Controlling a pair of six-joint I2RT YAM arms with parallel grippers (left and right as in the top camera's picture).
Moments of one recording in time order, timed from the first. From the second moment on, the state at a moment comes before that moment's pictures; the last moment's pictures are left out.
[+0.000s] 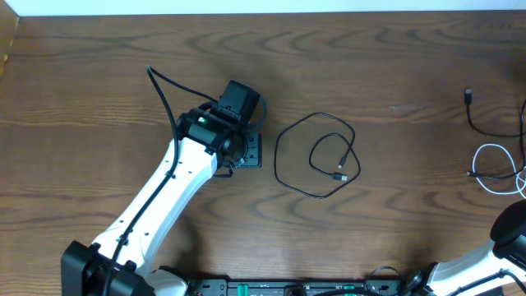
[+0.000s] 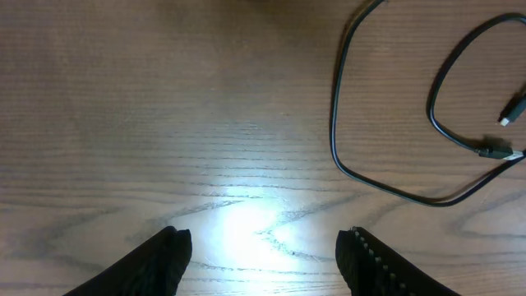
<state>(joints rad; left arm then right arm) -0.47 1.51 1.26 -1.07 0.01 -0.44 -0.61 1.86 1.89 -1.08 0.06 0.36</state>
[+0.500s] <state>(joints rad) -0.47 1.51 1.26 -1.07 0.01 -0.44 -0.61 1.86 1.89 -1.29 -0.22 0.21</state>
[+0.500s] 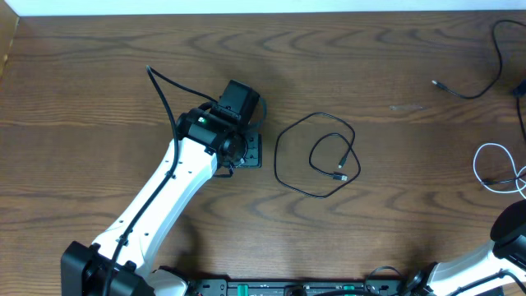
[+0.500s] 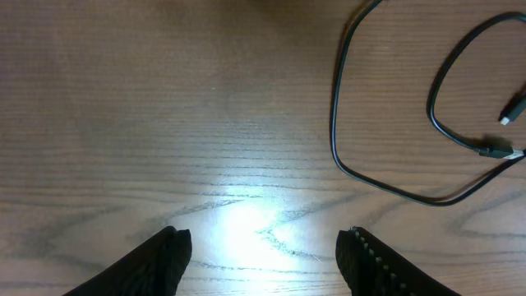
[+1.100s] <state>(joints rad) -0.38 1.51 1.26 -1.19 -0.10 -0.49 -0.15 1.86 1.89 -1.43 -0.29 0.01</state>
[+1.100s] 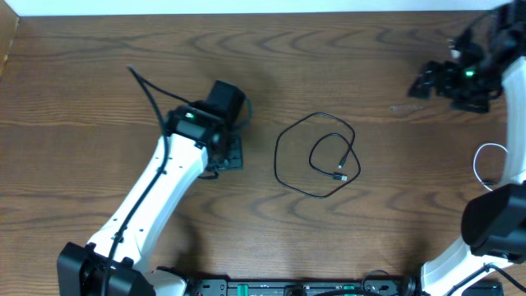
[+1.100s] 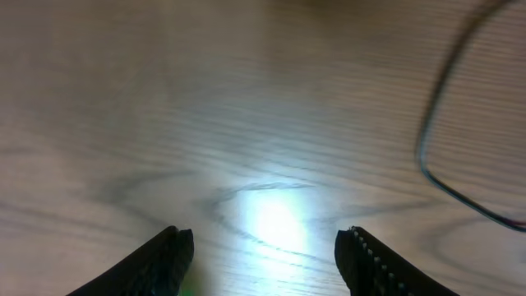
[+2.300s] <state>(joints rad) -0.26 1.51 1.26 -1.21 -0.09 -0.49 0.44 1.86 1.15 -0.60 0.19 0.55</state>
